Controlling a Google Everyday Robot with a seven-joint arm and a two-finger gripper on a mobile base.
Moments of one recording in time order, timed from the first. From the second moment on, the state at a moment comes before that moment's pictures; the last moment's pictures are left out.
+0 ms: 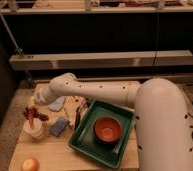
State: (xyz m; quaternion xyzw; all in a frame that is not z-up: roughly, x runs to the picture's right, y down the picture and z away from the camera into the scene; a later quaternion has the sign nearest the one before) arm -0.327 0.068 0.742 0.19 -0.45 -0.66 0.57
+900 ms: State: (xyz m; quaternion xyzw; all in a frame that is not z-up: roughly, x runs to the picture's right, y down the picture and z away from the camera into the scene) arm -0.324 0.073 0.737 0.21 -0.45 -0.66 0.56
